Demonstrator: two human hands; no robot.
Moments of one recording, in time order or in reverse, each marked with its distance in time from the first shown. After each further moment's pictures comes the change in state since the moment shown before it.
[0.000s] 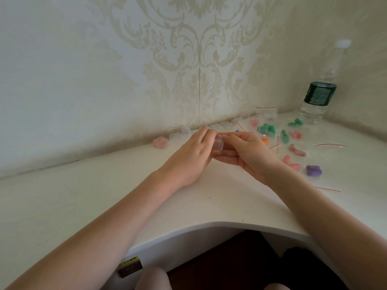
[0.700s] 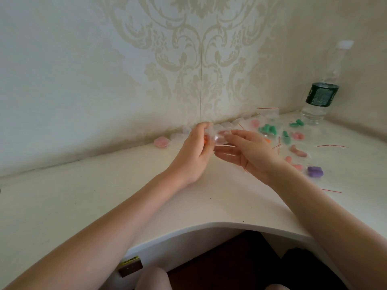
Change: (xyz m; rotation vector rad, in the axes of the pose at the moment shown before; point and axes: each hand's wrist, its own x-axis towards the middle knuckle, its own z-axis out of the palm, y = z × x) left_hand 0.004 0.005 0.007 -0.462 0.196 -0.276; right_hand 0.000 -0.003 -0.002 0.123 0.048 0.005
